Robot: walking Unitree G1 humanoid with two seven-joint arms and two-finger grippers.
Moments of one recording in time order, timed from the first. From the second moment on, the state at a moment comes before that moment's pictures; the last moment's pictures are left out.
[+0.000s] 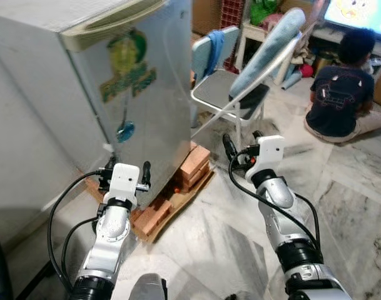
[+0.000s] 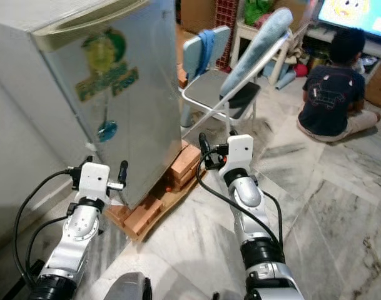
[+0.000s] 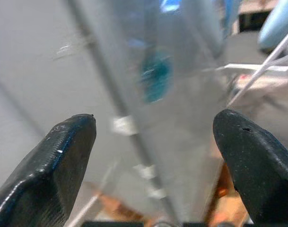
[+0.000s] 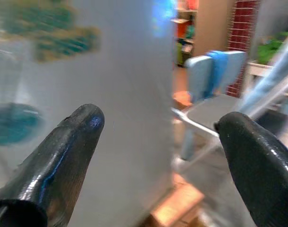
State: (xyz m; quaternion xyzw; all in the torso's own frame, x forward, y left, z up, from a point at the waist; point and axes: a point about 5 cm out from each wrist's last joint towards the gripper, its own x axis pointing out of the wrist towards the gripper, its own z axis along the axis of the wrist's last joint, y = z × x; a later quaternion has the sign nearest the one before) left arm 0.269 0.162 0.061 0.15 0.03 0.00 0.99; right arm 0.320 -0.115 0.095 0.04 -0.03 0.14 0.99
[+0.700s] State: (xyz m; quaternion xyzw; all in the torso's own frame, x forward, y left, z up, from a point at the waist) left arm 0.274 0.154 0.064 0.15 0.02 -0.04 0.99; right arm 0.326 -0.114 0.105 0.02 -0.04 0.15 0.99
